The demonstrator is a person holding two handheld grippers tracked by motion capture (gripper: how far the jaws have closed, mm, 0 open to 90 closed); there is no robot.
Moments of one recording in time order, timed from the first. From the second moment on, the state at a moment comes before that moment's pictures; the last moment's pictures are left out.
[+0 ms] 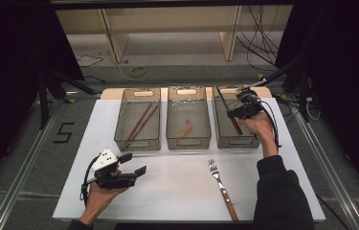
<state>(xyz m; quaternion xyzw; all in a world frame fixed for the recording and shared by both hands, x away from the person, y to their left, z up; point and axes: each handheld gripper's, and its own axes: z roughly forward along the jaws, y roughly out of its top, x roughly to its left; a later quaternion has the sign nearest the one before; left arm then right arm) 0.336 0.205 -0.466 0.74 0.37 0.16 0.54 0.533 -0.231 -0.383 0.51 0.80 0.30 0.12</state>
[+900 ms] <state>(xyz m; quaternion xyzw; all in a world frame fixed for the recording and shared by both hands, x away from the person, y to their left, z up) 0.336 0.205 -0.466 0.74 0.37 0.17 0.54 0.532 -0.234 -0.401 0.53 0.79 0.29 0.11</state>
